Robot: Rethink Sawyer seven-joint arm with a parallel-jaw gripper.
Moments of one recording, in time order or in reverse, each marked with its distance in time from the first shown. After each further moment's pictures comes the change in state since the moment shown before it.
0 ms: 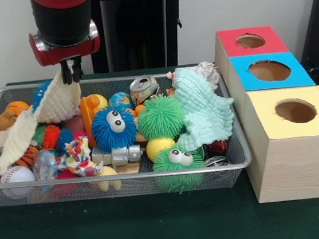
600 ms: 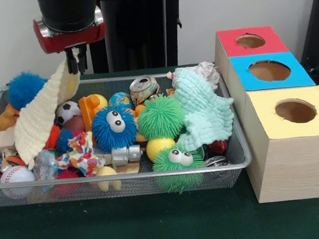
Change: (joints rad) arm 0.010 -0.036 -0.001 0.025 0.033 0.006 0.000
